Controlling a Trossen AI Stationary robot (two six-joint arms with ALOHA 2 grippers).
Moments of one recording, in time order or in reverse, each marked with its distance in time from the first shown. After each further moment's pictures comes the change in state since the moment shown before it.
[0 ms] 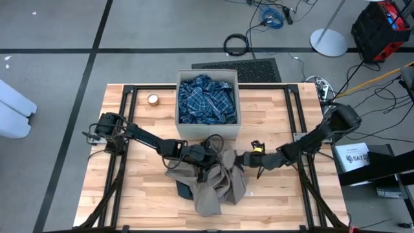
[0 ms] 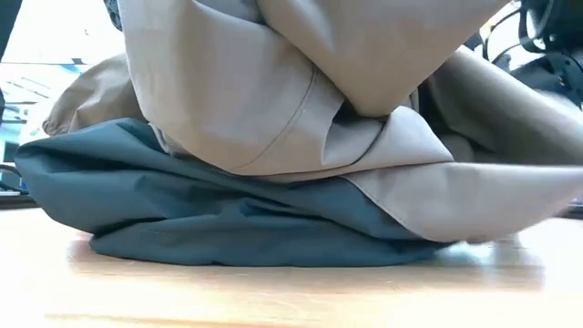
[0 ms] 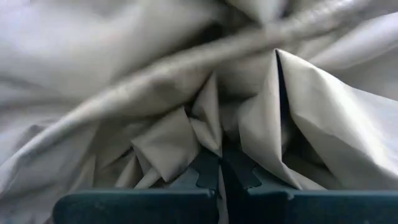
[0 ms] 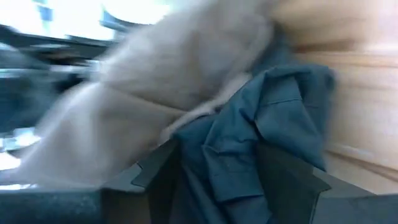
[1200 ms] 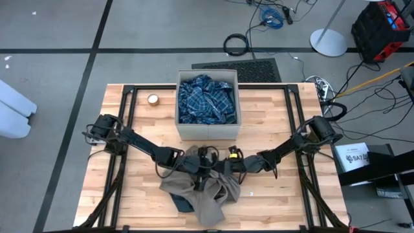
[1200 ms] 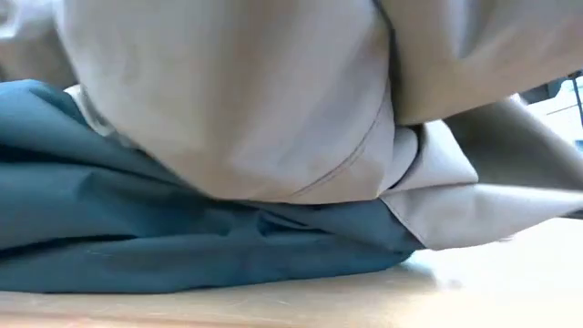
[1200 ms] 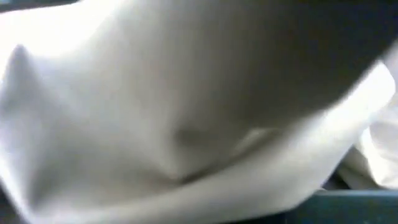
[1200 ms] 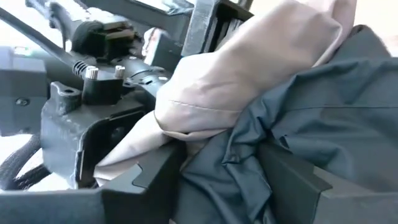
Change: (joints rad) left arm -0.079 -0.035 -0.006 0.043 -0.200 0.109; right arm -0.037 0.386 0.332 0.348 -0.133 -0.349
